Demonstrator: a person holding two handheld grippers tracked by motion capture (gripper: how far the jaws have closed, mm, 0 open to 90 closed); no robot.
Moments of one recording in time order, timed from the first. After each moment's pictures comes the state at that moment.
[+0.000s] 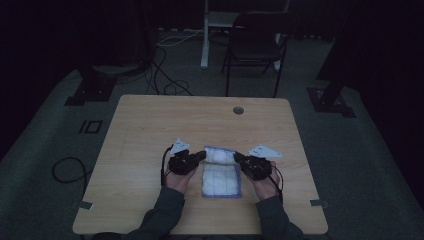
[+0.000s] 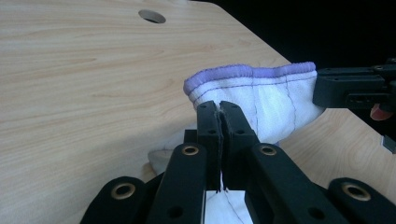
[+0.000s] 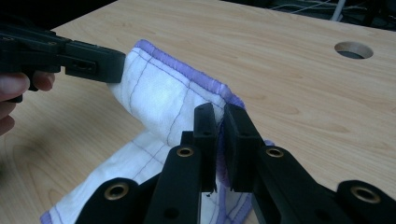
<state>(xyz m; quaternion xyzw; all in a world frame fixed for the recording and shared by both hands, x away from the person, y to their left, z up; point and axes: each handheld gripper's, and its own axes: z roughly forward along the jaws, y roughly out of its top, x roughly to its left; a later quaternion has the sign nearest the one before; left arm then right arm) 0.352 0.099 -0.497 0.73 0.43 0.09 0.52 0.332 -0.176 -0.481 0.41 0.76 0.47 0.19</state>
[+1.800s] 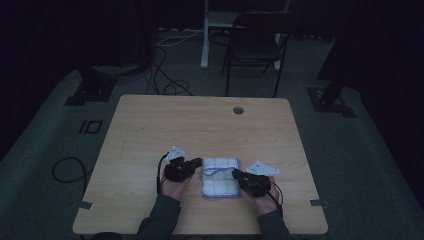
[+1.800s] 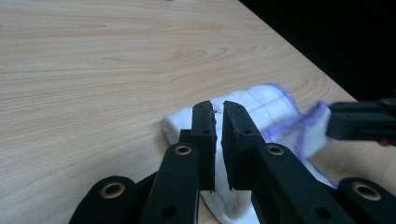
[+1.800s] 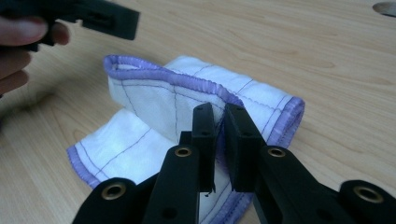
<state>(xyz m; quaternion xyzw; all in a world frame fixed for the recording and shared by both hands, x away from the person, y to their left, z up) 0.342 0.111 -0.516 0.73 0.45 0.08 0.51 0.299 -0.176 -0.516 0.39 0.78 0.46 0.17</state>
